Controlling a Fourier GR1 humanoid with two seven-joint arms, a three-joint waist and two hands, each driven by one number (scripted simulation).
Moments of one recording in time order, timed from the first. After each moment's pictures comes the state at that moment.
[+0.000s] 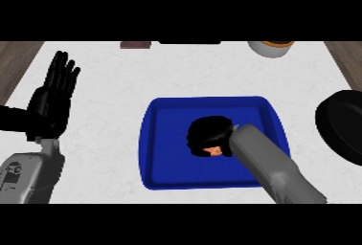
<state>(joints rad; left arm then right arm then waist) -0.29 0.28 0.02 -1.50 0.22 0.18 0.02 -0.76 -0.12 0.64 -0.63 0.97 -0.04 -1.07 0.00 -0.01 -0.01</state>
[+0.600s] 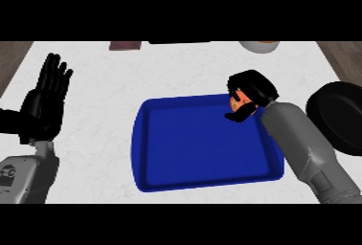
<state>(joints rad) -0.27 0.29 0.04 -1.51 0.21 0.19 0.02 -0.82 -0.23 0.22 -0.56 0.79 -0.16 -0.44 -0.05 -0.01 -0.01</state>
